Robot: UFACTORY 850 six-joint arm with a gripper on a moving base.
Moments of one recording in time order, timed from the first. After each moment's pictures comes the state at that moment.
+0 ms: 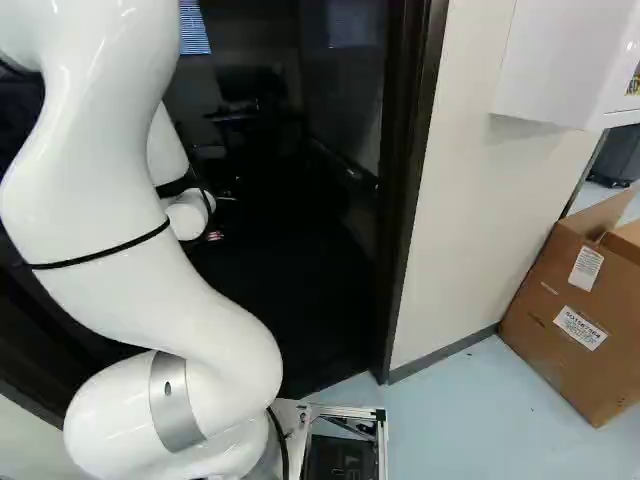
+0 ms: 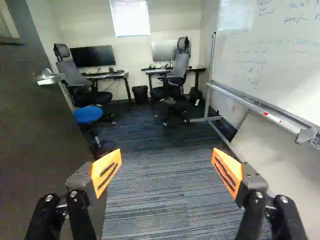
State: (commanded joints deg) arm 29.0 -9.0 -33.3 9.0 57.6 0.0
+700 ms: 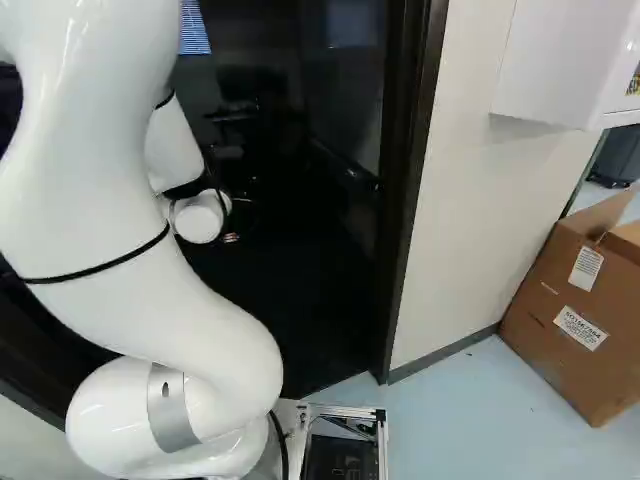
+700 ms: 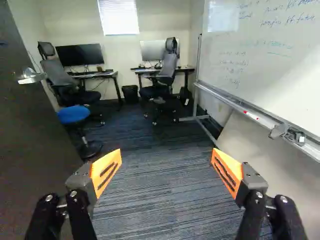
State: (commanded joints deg) arm 23.3 -5.1 -29.0 6.6 57.6 0.0
